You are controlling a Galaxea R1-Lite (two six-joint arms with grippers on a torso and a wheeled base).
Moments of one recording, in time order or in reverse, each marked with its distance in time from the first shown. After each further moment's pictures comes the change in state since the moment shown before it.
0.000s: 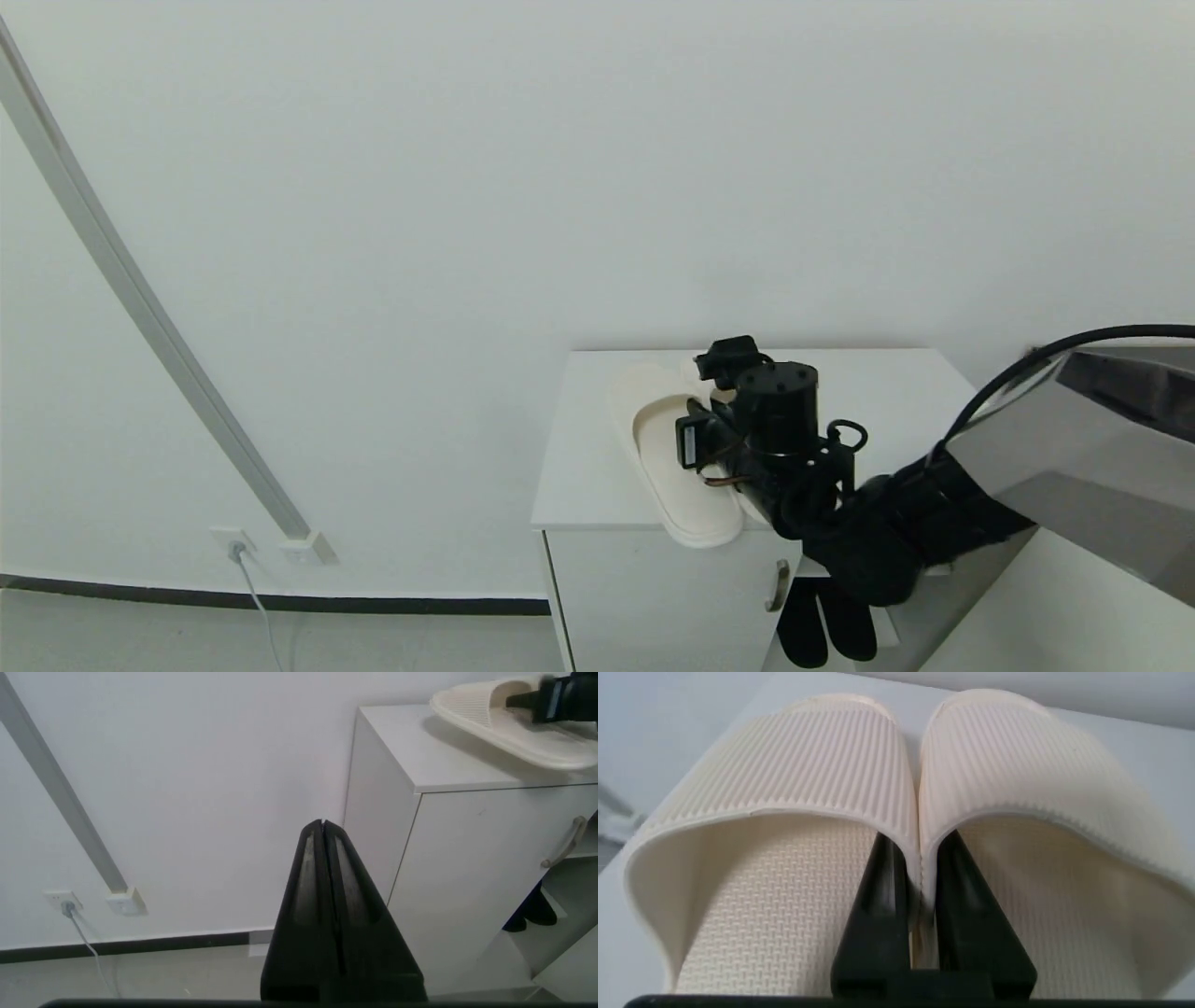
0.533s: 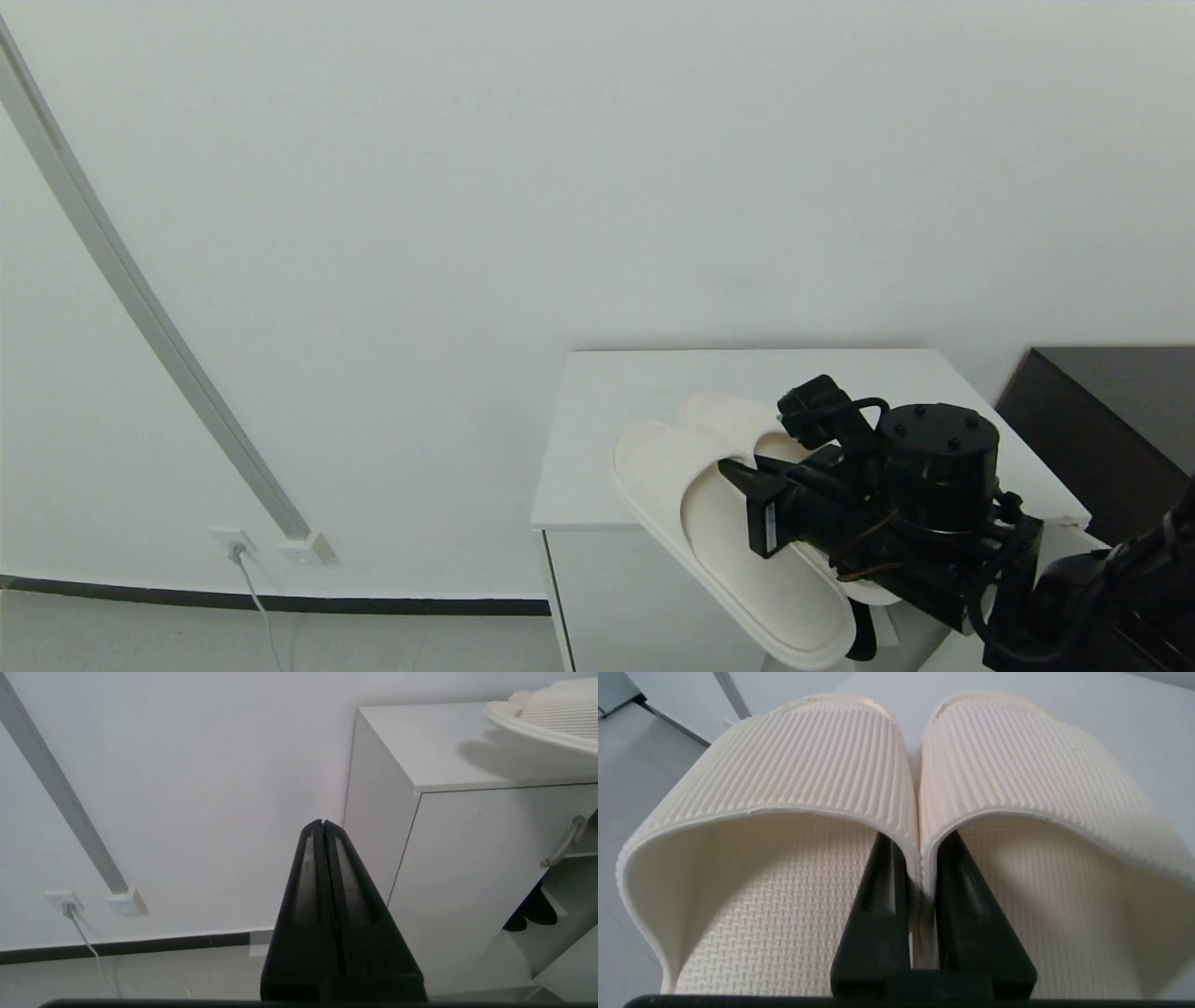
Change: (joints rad) left arm 0.000 0.000 0.000 0.000 -0.001 0.001; right arm 0.003 -0.296 0.467 -0.135 0.317 -0.027
